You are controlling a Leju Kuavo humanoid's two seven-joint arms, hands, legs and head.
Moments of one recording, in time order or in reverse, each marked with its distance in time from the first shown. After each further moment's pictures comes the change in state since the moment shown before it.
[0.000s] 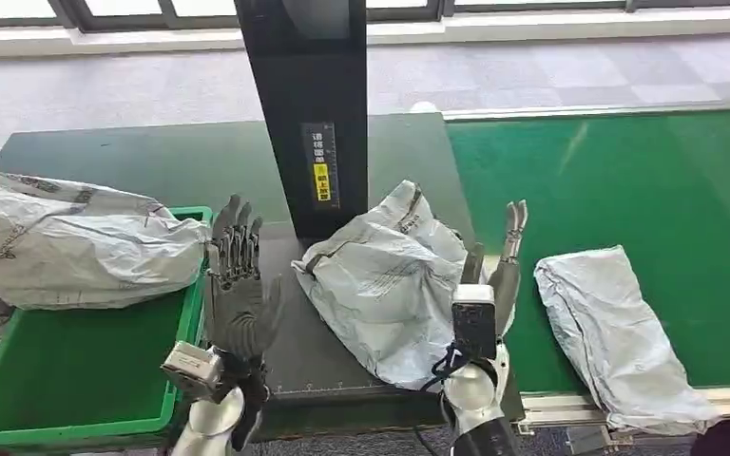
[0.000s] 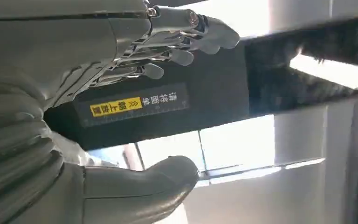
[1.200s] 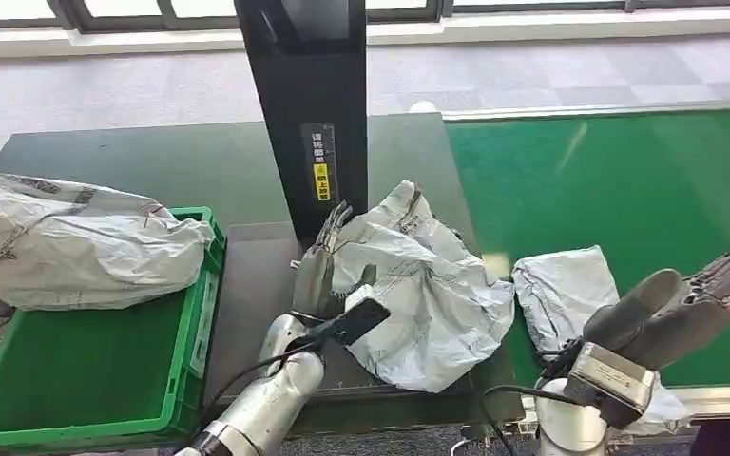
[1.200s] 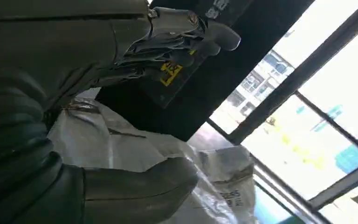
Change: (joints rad) left arm -0.349 -0.079 -0.038 0.753 -0.560 0.427 0.341; right arm 0.097 0.000 -0.186 -0.581 0.214 -0.007 0.003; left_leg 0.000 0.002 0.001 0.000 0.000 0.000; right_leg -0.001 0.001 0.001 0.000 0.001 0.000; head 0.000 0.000
